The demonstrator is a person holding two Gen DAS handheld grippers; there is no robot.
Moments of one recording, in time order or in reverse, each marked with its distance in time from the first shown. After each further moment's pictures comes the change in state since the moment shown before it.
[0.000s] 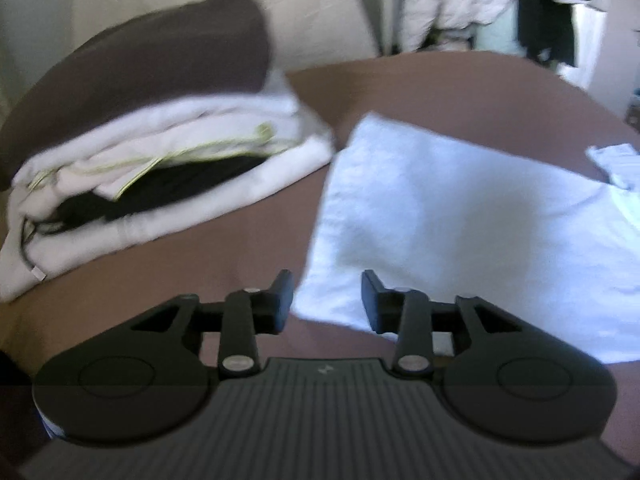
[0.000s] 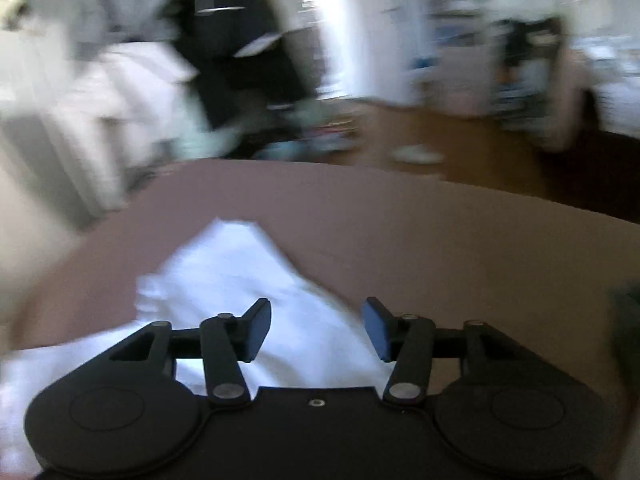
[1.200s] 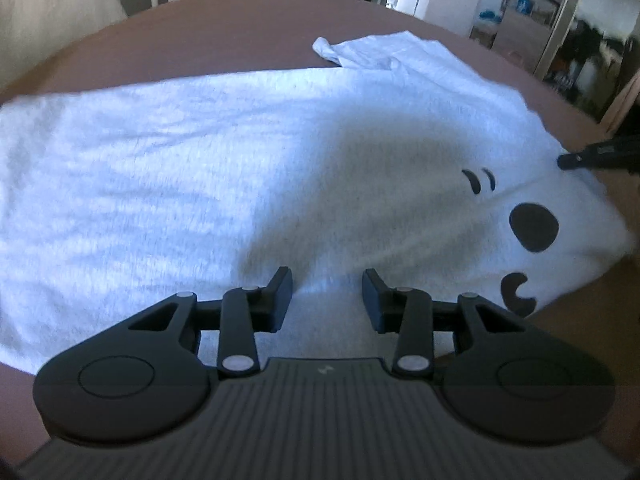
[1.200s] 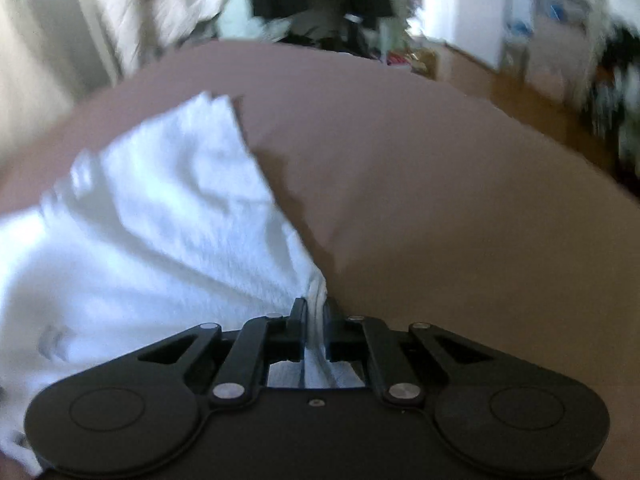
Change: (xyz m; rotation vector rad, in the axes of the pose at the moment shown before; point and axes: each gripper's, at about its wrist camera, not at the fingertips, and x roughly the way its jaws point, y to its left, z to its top) left arm 0.066 -0.259 -0.042 0.287 0.111 -0.319; right arm 0.198 -0.053 -0.032 -0.308 0.225 -0.023
